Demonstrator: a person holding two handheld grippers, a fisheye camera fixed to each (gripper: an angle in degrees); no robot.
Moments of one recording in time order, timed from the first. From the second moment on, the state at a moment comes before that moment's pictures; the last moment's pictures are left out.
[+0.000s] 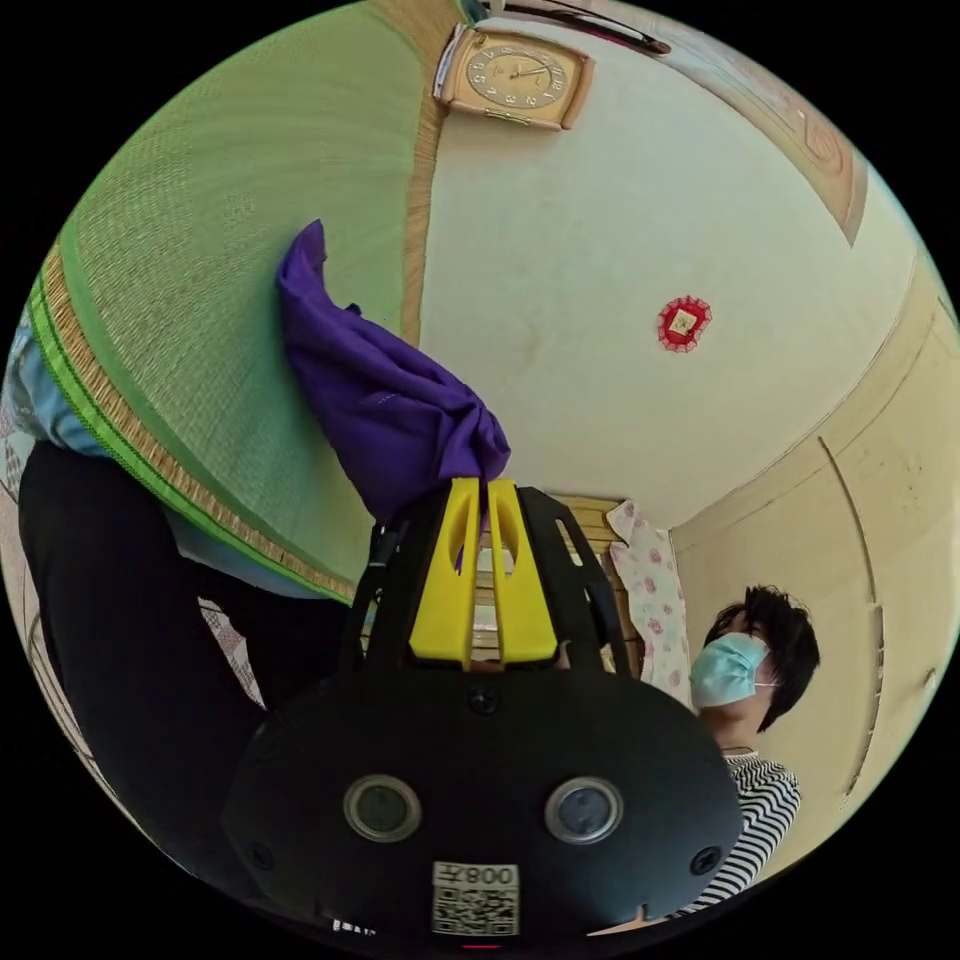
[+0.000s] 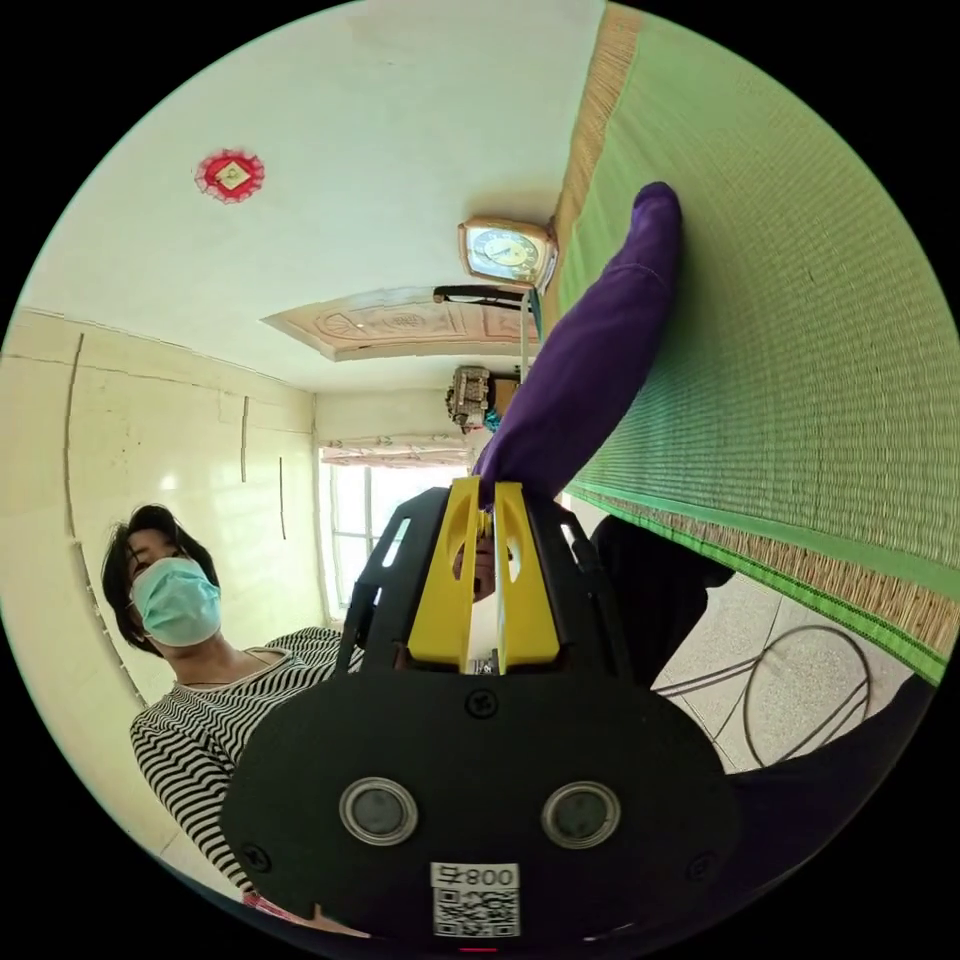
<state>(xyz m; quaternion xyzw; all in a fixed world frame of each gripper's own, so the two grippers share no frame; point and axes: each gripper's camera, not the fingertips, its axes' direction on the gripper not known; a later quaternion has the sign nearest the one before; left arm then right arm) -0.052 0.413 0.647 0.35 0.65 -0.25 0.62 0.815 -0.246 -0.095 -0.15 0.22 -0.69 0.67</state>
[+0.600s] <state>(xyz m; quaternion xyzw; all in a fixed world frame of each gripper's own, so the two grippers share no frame) 0.191 0.147 0.498 0.35 0.64 -0.04 0.69 0.648 0.031 -0.253 -0.06 0.09 -0.83 0.54</state>
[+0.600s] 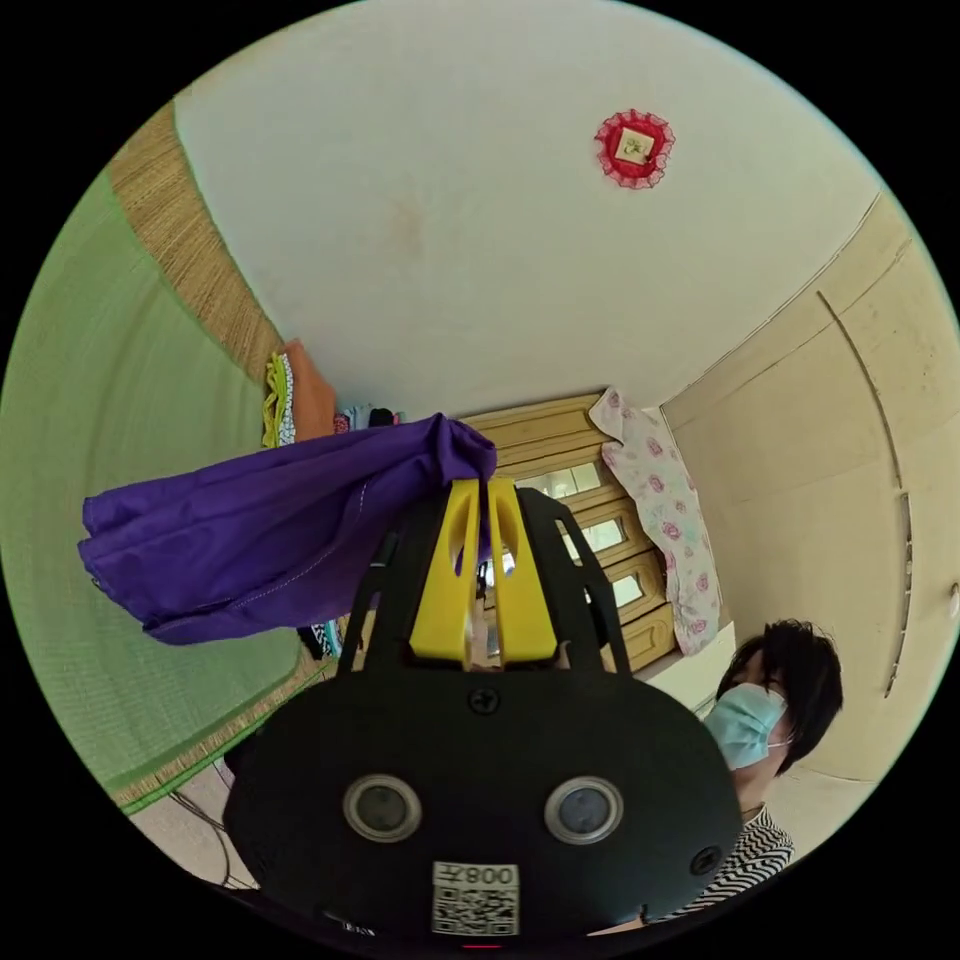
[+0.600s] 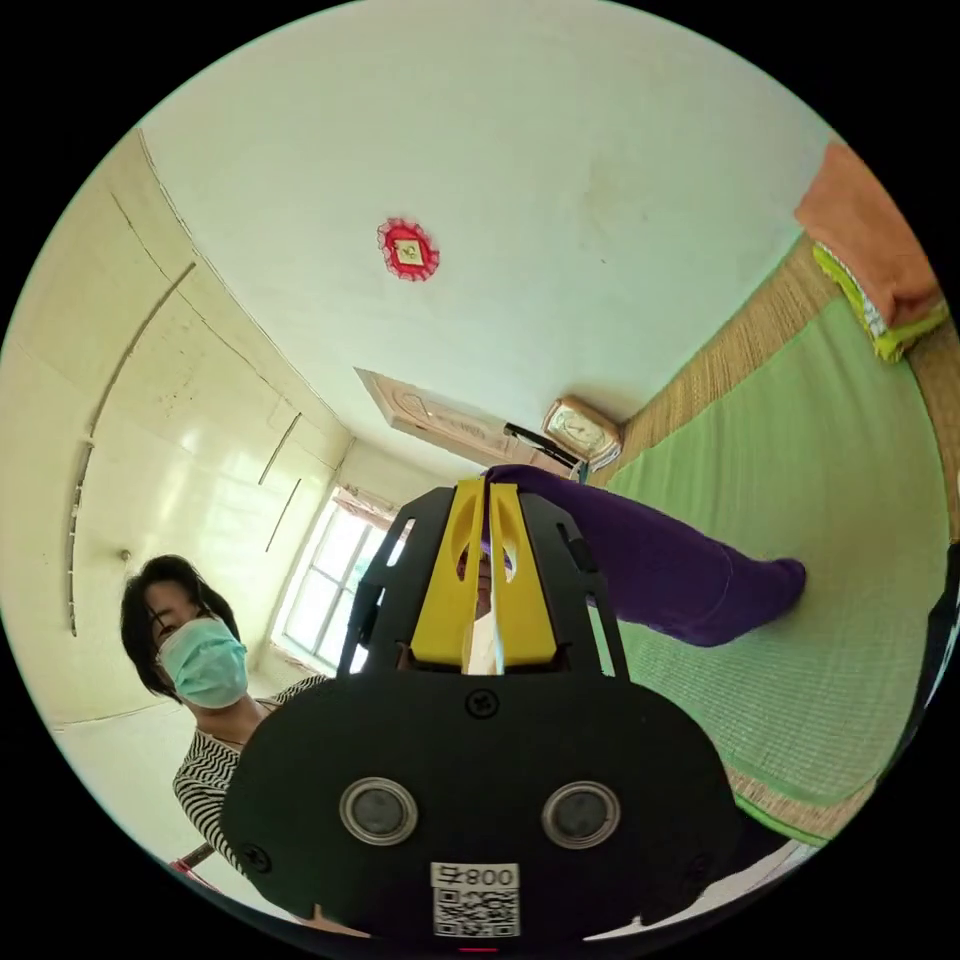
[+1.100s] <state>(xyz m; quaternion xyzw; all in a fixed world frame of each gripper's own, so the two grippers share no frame) 0.537 -0.051 0.462 0.30 0.63 0.17 0.69 0.597 0.260 -0.525 0.17 0.10 -0.89 0.41</state>
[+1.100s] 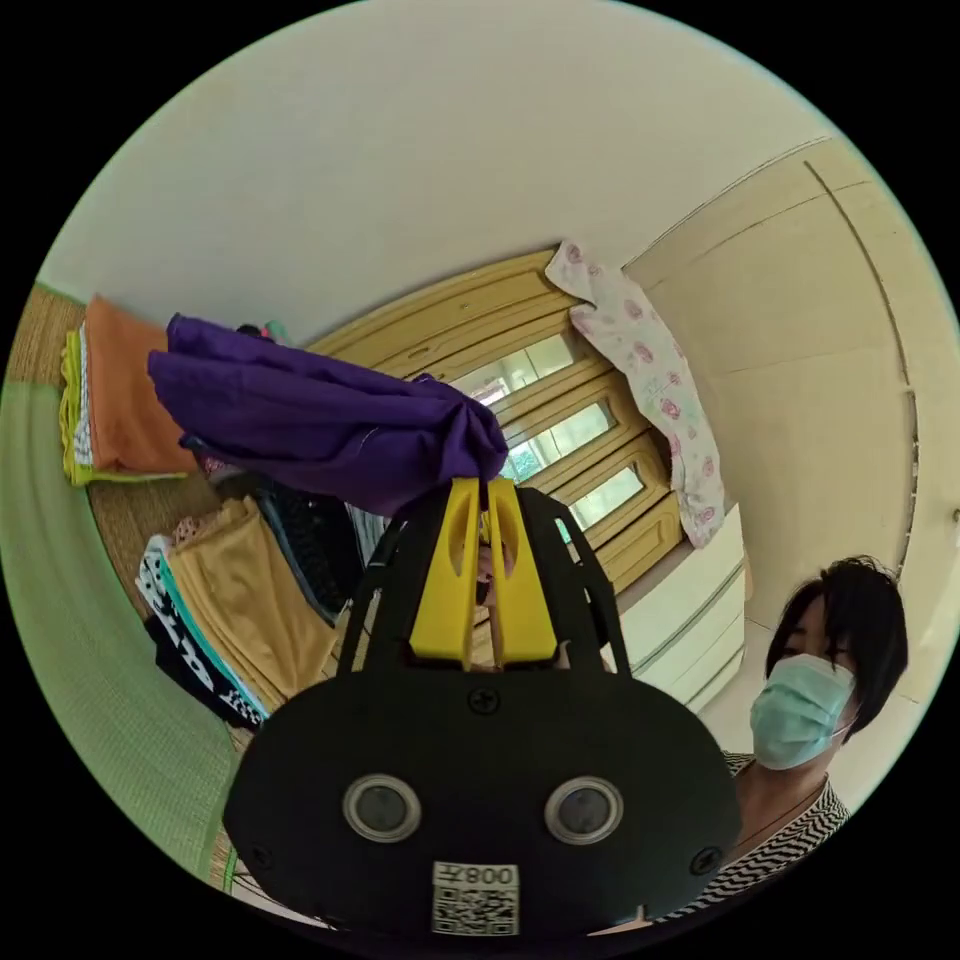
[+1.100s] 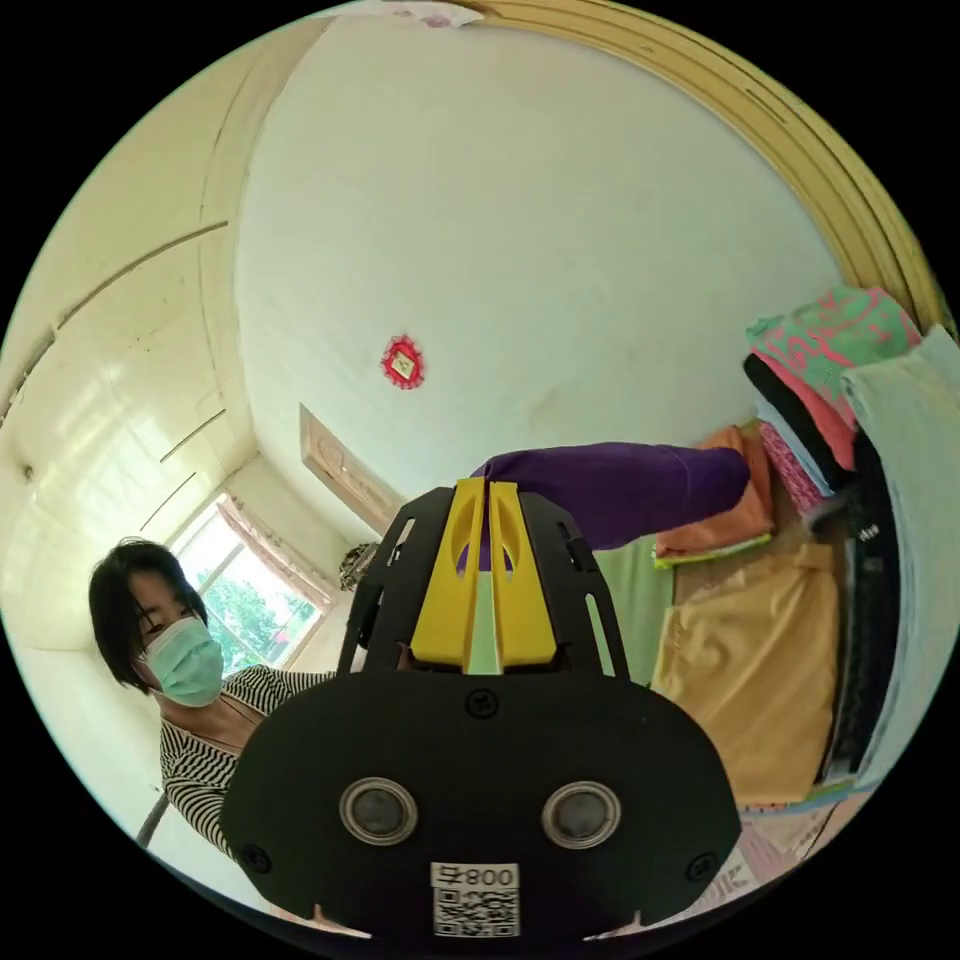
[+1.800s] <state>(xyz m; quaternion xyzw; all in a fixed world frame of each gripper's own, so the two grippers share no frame) 0.772 -0.164 0.751 -0.06 0.57 0.08 0.82 0.595 0.072 -0.699 0.34 0.26 -0.67 0.61</state>
